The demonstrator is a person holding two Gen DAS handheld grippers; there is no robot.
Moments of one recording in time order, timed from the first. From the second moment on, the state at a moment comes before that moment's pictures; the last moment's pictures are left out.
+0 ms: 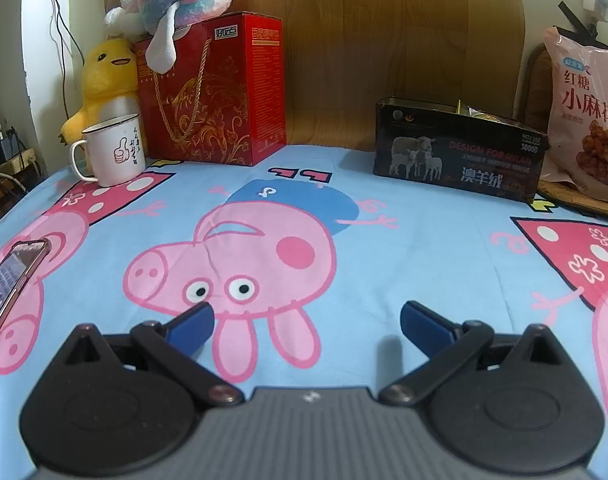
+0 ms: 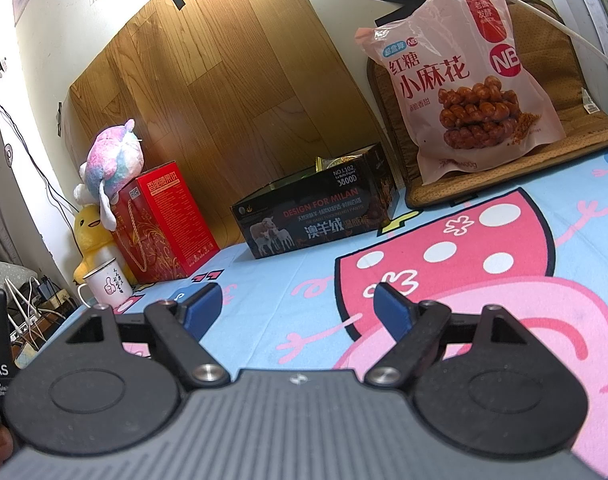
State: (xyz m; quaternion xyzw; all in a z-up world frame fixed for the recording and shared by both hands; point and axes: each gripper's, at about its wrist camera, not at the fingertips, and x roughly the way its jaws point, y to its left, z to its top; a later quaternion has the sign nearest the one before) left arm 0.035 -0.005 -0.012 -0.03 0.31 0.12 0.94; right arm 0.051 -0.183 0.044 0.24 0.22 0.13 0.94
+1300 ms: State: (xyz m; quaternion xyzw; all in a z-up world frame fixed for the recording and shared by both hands) left arm 0.038 -0.003 -0.014 -0.03 0.32 0.12 0.94; right arm 0.051 -0.182 0.044 0.24 0.22 0.13 0.94
